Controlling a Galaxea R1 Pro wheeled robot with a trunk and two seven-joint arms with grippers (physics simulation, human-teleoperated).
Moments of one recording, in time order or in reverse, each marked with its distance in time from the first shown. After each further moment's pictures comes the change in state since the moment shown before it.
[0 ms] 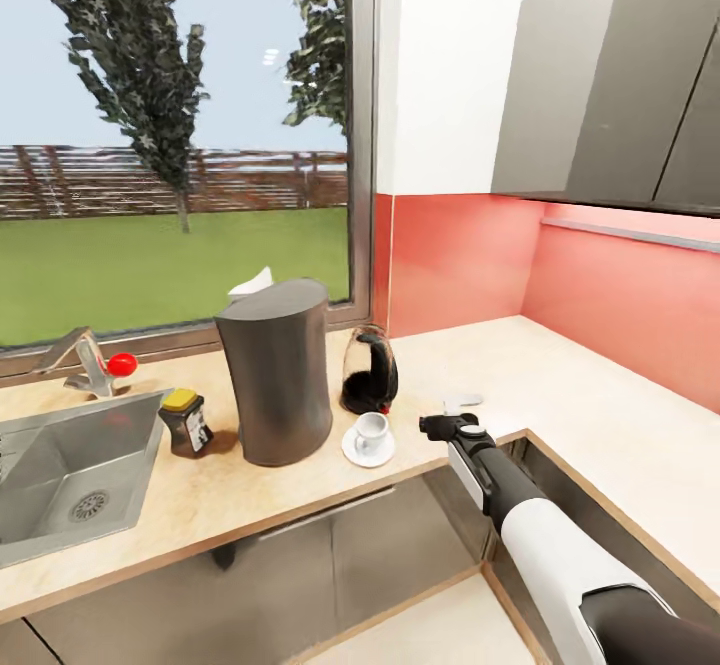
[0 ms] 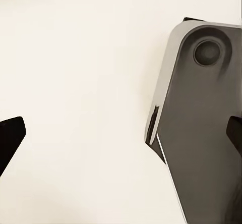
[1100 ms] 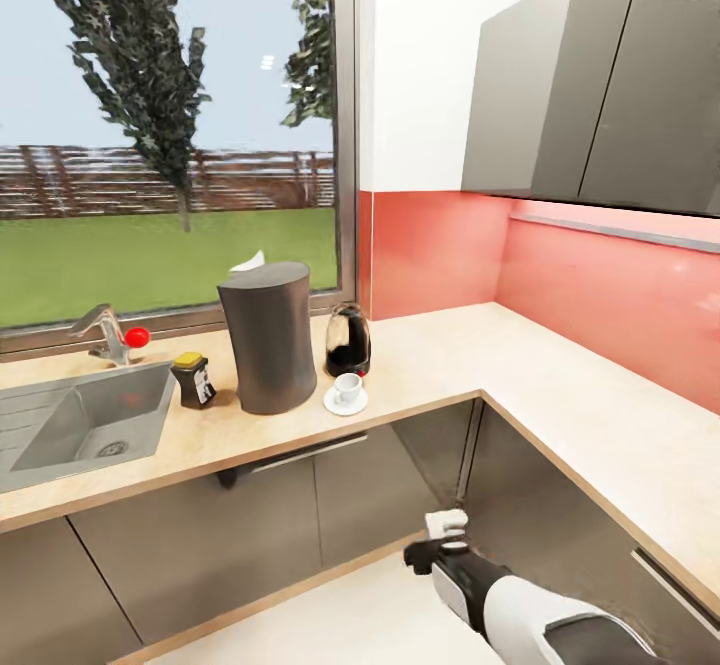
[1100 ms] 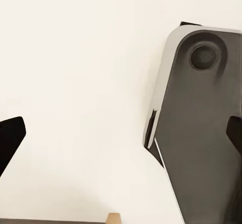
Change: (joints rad) left arm 0.000 -0.001 -0.004 -0.008 -0.005 -0.005 -0.003; right arm 0.092 0.090 -0.002 0.533 0.003 -0.205 0.002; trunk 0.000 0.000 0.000
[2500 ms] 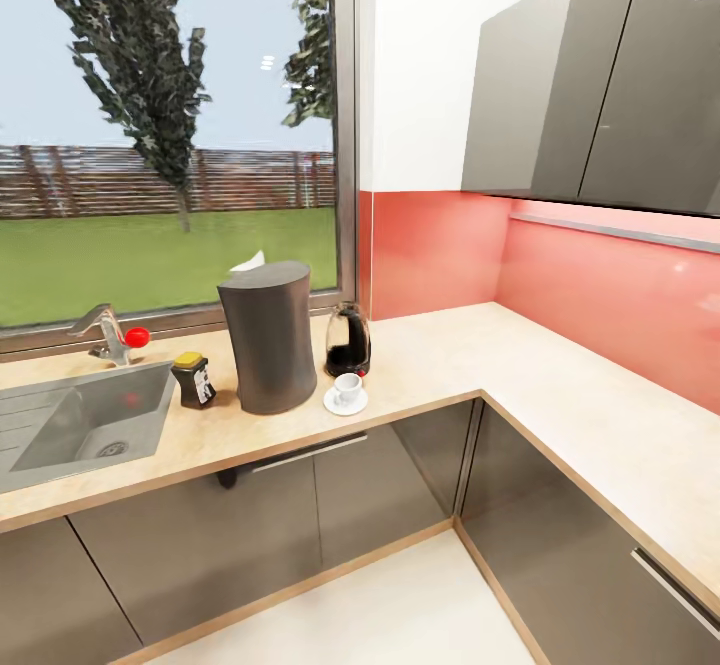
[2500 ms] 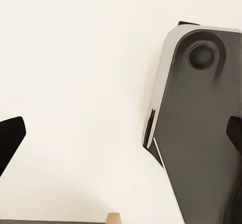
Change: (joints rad) left arm 0.000 0.001 -0.002 0.000 -0.002 0.001 -0.007; right arm 0.559 -0.081 0.003 0.005 0.001 -0.001 0.280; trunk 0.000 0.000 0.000
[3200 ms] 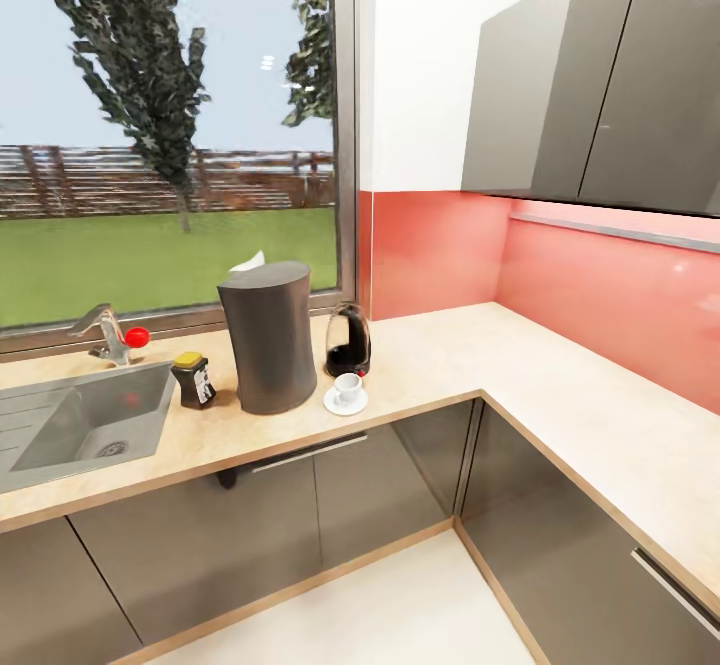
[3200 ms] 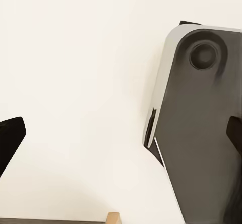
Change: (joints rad) left arm 0.000 0.000 0.004 0.001 0.000 0.000 0.003; right arm 0.001 -0.031 -0.001 -0.024 -0.003 -0.106 -0.001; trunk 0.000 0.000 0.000
